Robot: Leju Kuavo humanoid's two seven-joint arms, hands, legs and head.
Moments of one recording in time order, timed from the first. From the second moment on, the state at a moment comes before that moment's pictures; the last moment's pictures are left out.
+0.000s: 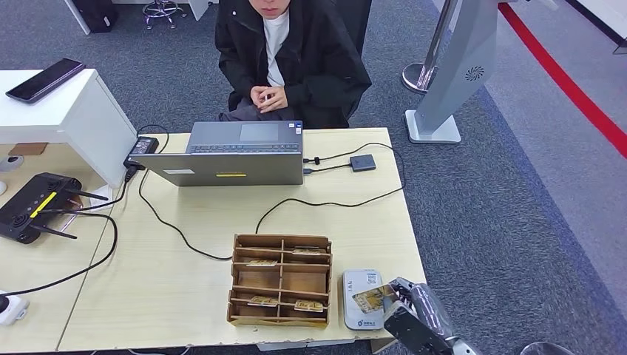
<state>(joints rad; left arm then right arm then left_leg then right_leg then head) -0.07 -0.16 1.05 -0.18 -1.41 0.39 -0.18 0.24 -0.34 0.50 -1.72 0.34 -0.23 -0.01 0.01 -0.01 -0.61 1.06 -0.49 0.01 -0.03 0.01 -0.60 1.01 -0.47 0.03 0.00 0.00</state>
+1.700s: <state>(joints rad) -0.07 -0.16 1.05 -0.18 -1.42 0.39 -0.16 0.12 -0.29 0.60 -1.53 0.67 -0.26 0.23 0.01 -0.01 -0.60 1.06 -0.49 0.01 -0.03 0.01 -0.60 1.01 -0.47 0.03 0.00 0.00</state>
